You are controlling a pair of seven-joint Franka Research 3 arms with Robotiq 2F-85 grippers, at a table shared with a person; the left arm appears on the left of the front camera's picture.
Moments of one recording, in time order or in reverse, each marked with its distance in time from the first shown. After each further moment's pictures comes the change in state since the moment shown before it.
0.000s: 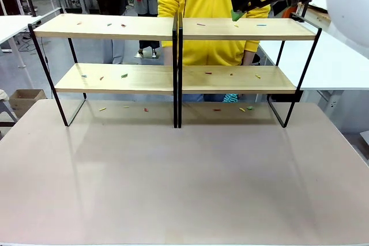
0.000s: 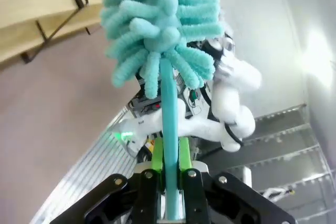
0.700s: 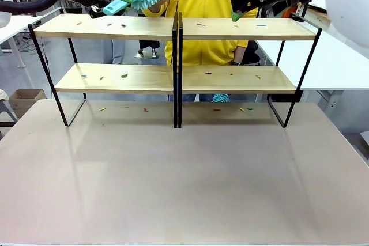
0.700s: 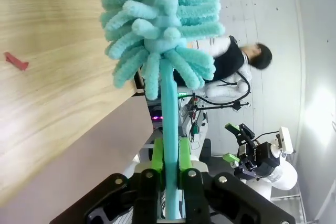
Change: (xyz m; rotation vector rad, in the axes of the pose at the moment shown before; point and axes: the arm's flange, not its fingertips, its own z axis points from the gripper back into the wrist) left arm 0.159 0.179 -0.227 0.037 -0.029 0.230; right arm 0.000 0.001 0.000 0.000 0.001 0.001
